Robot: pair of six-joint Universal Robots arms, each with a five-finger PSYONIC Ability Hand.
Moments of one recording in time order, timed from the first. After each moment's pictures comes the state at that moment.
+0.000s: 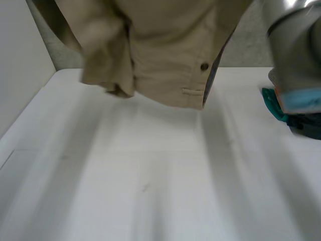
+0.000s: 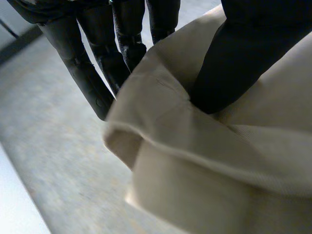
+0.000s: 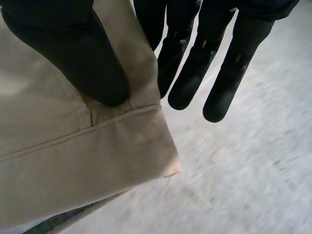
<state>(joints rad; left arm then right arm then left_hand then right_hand) 4.30 -1.67 -0.88 3.26 -1.52 3.61 2.10 -1.31 0.97 -0.28 1.64 2.71 1.17 1.20 1.19 1.20 0.97 1.14 1.18 1.19 1.20 1.01</state>
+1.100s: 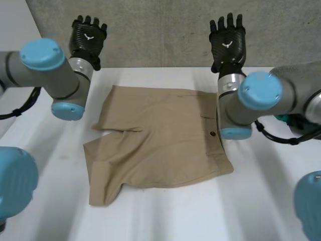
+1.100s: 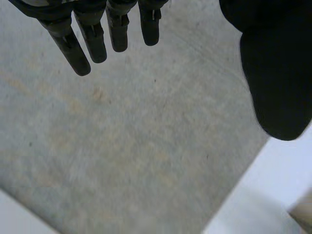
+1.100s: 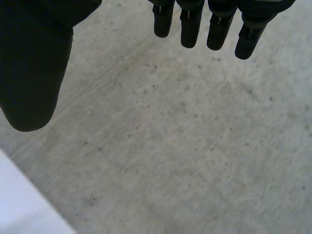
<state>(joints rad) 4.36 -2.52 -0.54 3.29 -1.60 3.75 2.06 -0.67 0.84 -0.60 1.72 2.65 0.19 0.20 0.21 0.20 0.05 0.22 0.21 0.21 0.22 0.05</state>
